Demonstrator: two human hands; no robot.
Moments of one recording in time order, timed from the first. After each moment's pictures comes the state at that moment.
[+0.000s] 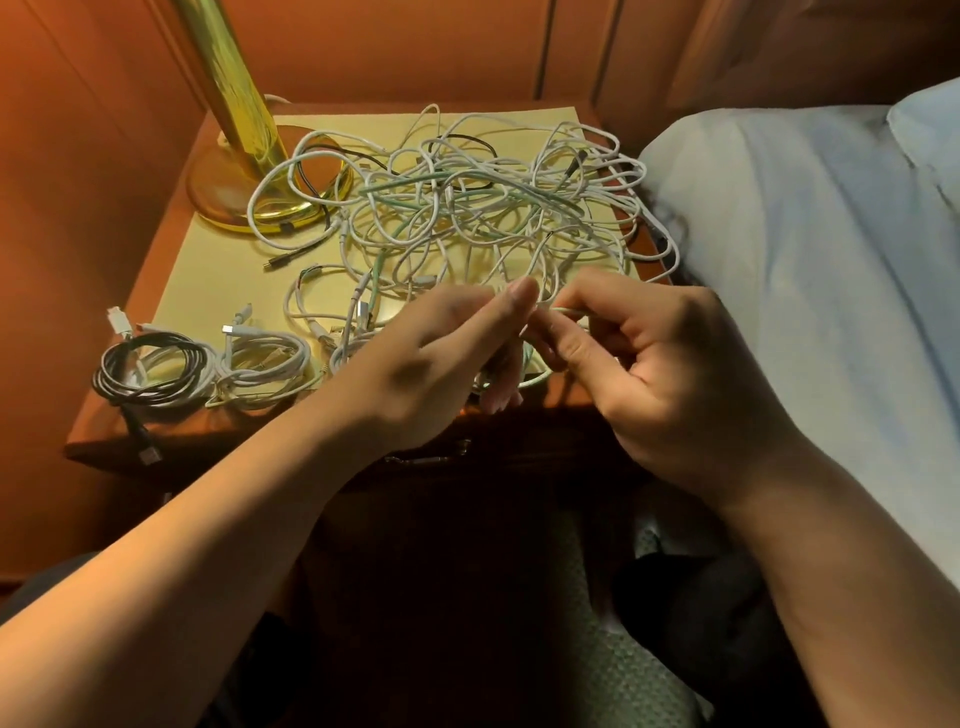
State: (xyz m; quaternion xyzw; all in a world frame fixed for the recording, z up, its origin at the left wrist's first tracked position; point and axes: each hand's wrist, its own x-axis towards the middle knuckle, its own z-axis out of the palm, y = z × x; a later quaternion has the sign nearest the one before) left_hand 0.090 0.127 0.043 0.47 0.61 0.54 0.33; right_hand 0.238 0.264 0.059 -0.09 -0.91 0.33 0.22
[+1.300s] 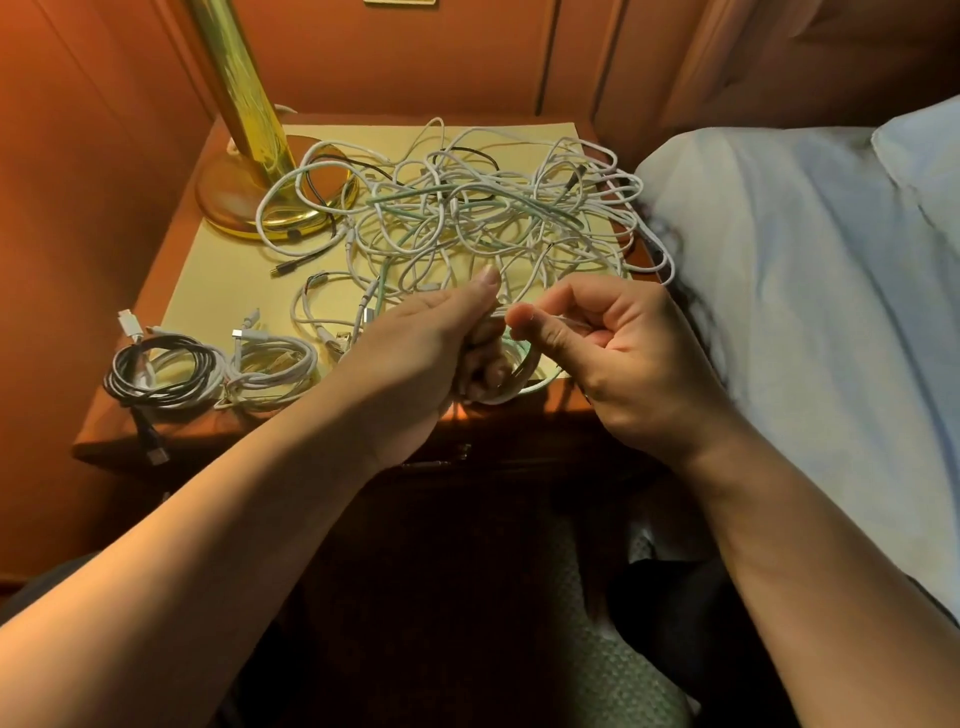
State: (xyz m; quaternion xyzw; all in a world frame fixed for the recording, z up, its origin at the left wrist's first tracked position) left_hand 0.100 0.126 0.059 0.19 0.58 0.65 0.45; right_hand 0.213 0.262 0.048 -0.11 -0.82 0.53 0.21
